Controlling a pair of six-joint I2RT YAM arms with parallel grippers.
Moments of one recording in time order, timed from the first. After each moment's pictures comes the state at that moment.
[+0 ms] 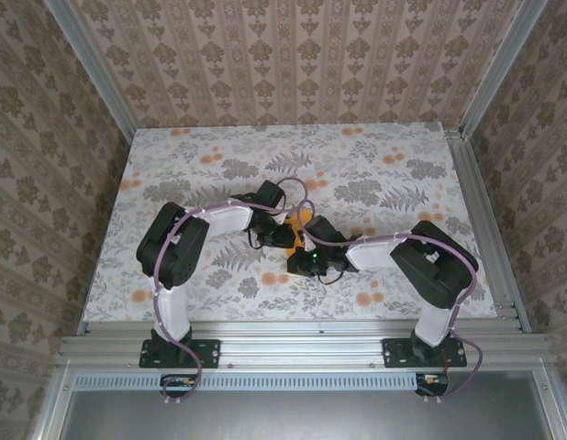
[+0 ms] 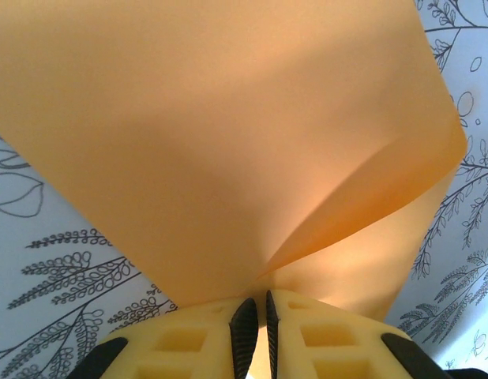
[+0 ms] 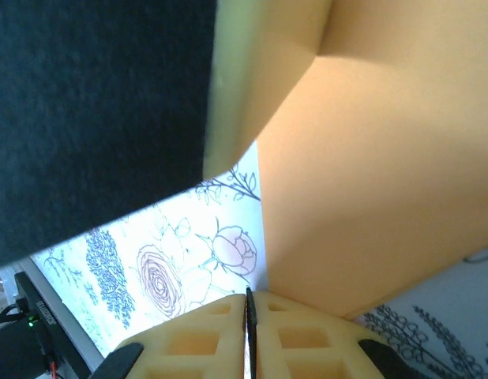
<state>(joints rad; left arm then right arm) -0.65 1.96 1.18 -0.48 0.39 -0.32 0.73 1.79 0.80 0.06 -0.42 0.86</state>
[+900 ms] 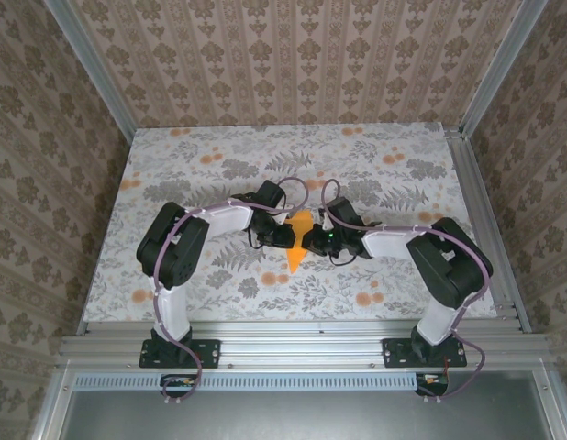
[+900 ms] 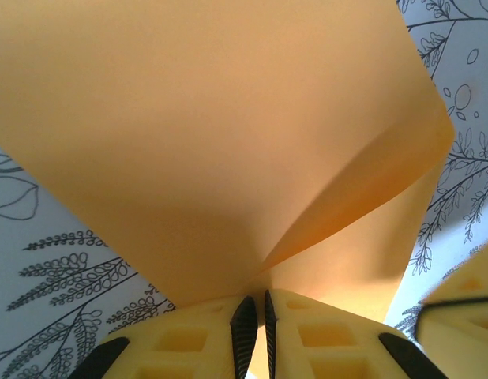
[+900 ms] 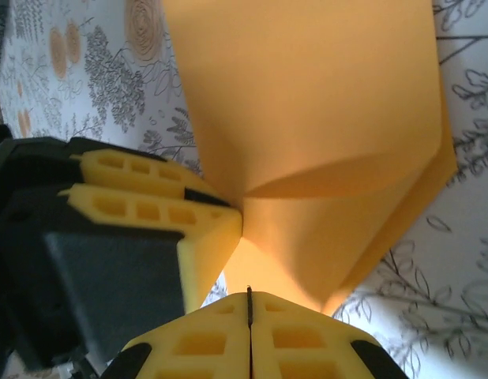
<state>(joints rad) -0.65 1.94 1.19 -0.49 0.39 -0.29 0.55 1.75 0.82 0.08 -0.43 0.90</state>
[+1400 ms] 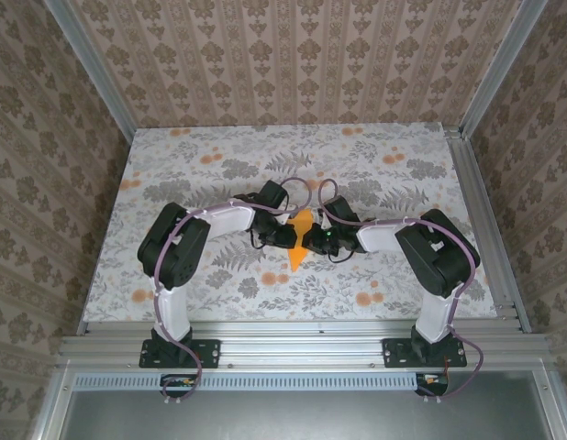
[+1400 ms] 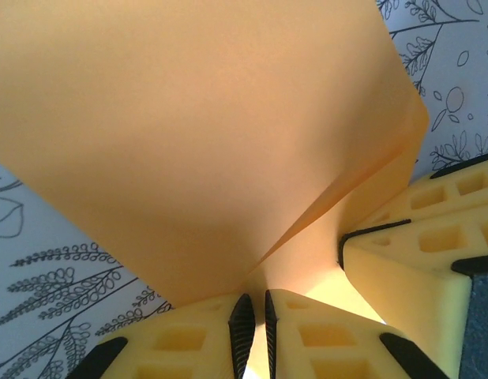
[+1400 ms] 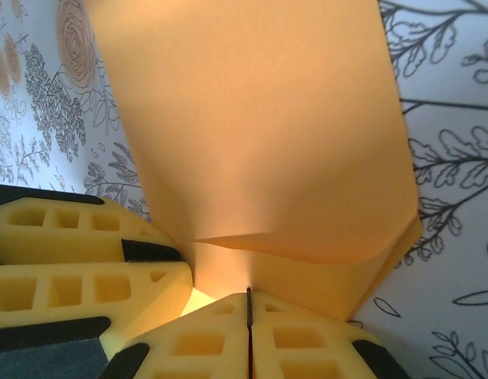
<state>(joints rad) -0.67 1.95 1.20 -0.49 0.36 -0.27 0.52 1.84 0.87 0.04 -0.40 0.86</state>
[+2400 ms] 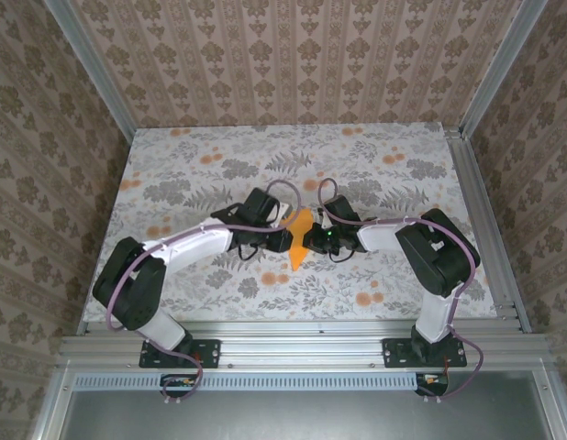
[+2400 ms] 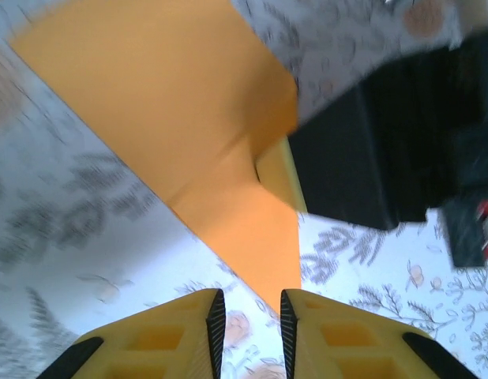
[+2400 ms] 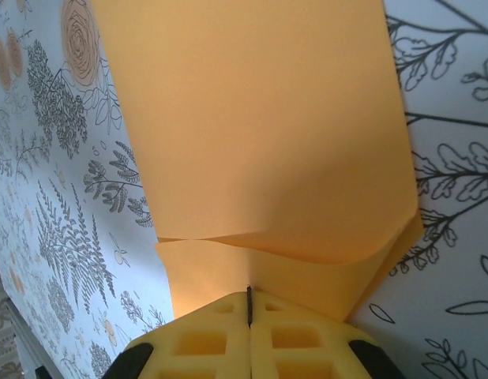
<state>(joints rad) -0.75 1.57 0.93 -0.36 0.24 -0.32 0.51 1.84 0.87 0.05 -0.43 0.83</state>
